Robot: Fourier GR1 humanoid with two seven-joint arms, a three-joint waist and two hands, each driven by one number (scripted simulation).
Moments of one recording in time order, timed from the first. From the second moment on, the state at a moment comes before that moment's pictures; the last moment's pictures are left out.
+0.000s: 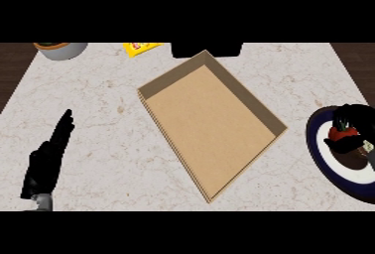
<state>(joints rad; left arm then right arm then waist) 0.03 0.24 0.04 -1.56 -0.14 0.09 0.10 -0.55 -0.63 0.18 -0.52 0.66 -0.13 -0.30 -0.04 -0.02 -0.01</state>
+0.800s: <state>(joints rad) 0.06 0.23 0.05 -1.58 -0.15 0.09 0.10 -0.36 -0.58 0.12 -1.40 0.40 -0.07 -0.07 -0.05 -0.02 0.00</state>
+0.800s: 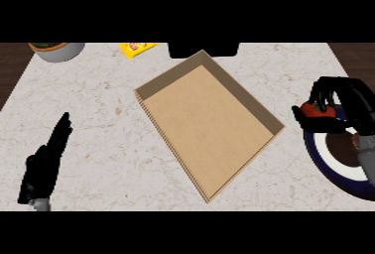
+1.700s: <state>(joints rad) 0.00 0.21 0.03 -1.55 -0.18 0.06 0.09 -0.64 -0.34 0.24 -1.64 0.51 0.09 0.49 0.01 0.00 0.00</state>
